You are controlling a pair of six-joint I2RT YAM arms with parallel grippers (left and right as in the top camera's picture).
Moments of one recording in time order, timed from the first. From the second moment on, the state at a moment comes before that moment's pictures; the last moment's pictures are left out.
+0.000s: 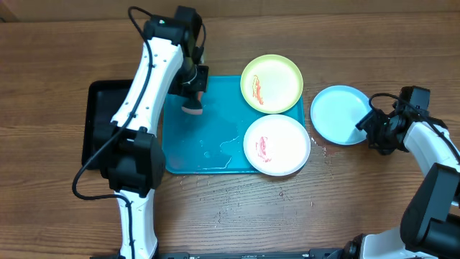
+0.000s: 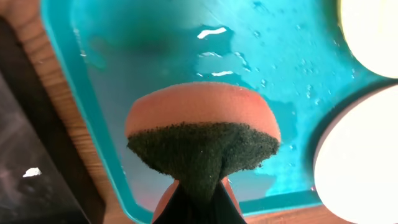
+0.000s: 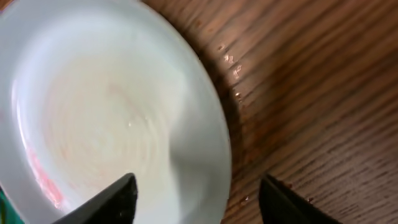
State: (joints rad) left arm -0.26 2.20 2.15 -1.48 0.07 -0.15; right arm -0.33 1.69 0.97 -0.55 -0.19 0.51
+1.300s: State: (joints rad) left arm -0.34 1.80 2.21 -1.52 -0.11 -0.23; right arm 0.15 1.68 0.95 -0.71 -0.23 0.26
